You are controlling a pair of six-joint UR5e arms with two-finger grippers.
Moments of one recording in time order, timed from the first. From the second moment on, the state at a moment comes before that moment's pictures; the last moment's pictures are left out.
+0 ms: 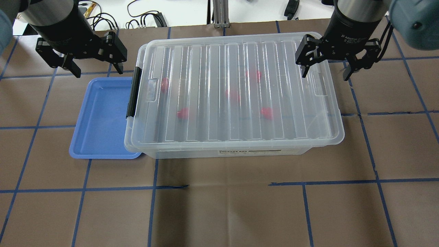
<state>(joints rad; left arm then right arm) -1.56 -1.56 -1.49 -1.62 1.63 -0.07 1.57 -1.54 1.51 -1.49 -1.55 0.14</state>
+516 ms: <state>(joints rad) -1.56 -1.56 -1.49 -1.62 1.63 -0.06 1.55 -1.53 1.52 -1.50 -1.56 0.10</state>
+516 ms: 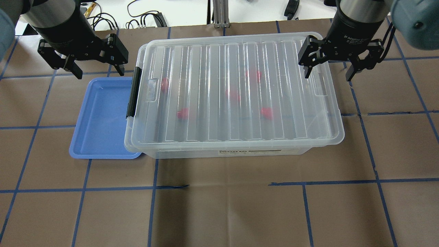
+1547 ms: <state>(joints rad) -1.56 -1.55 -1.49 -1.62 1.63 -0.04 1.38 -1.45 1.79 -1.89 -1.57 -0.16</state>
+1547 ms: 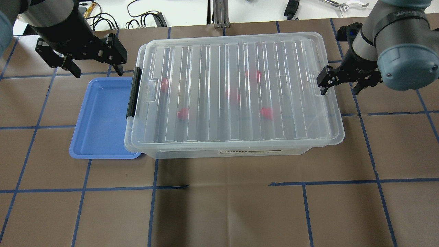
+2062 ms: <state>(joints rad) -1.56 -1.56 -1.49 -1.62 1.63 0.03 1.29 -1.44 1.79 -1.90 -1.59 -0.32</state>
